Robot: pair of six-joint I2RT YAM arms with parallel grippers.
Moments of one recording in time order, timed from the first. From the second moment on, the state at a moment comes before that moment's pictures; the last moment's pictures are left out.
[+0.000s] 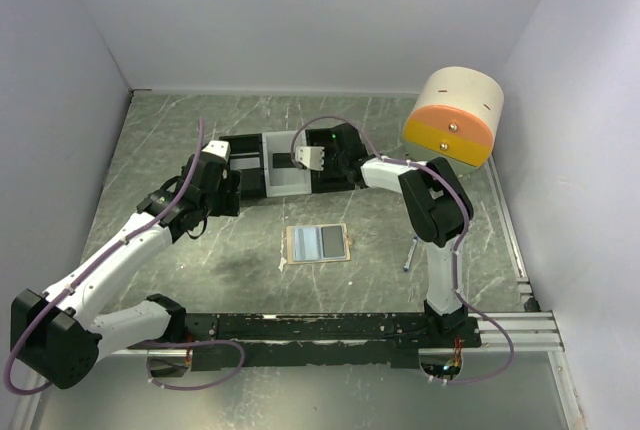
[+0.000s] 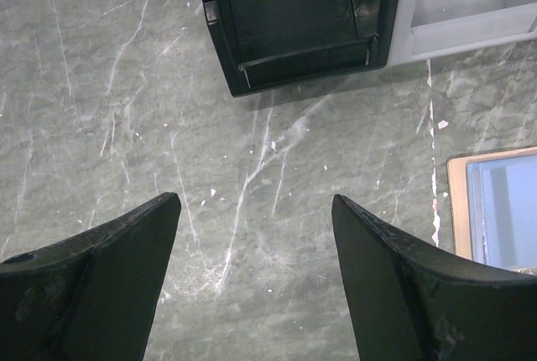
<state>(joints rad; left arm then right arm) -0.50 1.09 0.87 -0.58 -0.34 -0.27 0.49 2.08 1.28 0.08 -0.14 -1.17</state>
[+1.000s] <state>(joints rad) -0.50 1.04 0.83 -0.48 -0.07 -0.28 0.49 1.47 0.86 0.12 -0.22 0.19</state>
